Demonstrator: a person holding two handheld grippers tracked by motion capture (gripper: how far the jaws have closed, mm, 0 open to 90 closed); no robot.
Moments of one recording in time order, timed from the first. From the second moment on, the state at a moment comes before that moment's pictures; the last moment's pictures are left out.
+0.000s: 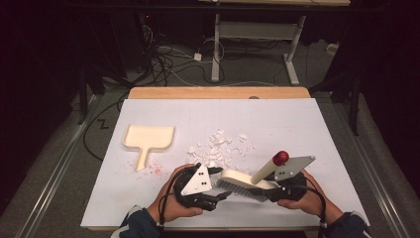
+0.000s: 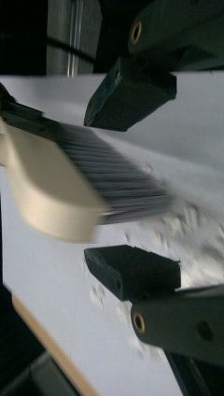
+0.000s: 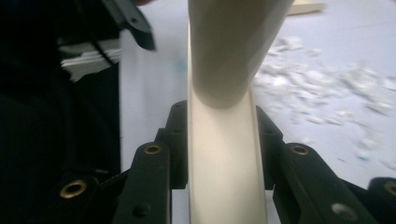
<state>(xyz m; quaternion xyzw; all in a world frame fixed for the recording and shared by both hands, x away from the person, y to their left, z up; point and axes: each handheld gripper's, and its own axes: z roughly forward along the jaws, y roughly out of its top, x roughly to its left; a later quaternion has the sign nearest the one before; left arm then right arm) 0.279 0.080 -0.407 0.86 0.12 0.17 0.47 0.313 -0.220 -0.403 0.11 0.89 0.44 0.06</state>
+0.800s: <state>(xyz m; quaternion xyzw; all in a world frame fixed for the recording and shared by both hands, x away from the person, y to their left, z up) 0.259 0.196 -0.464 0.83 0.29 0.32 0.36 0.374 -0.276 -0.384 0.28 0.84 0.40 0.23</state>
